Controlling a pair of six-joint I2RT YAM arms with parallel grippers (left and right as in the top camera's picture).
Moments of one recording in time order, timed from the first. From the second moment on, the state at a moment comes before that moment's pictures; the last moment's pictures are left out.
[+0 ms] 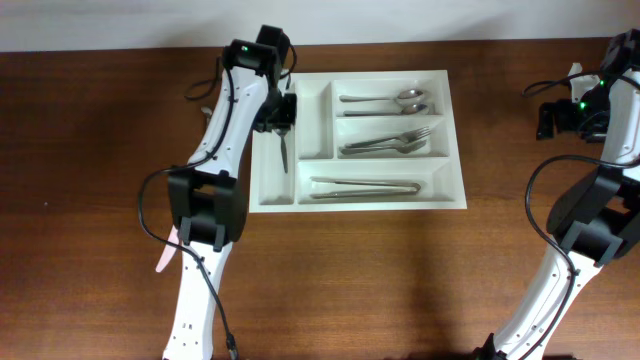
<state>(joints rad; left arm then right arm) -0.27 2.63 2.65 -1.44 0.05 -0.17 -0.46 2.42 2.40 -1.43 0.00 -0.35</state>
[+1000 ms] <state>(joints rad) 0.08 2.52 2.68 -1.33 -0.06 0.02 -0.46 2.42 2.40 -1.43 0.00 -0.35</state>
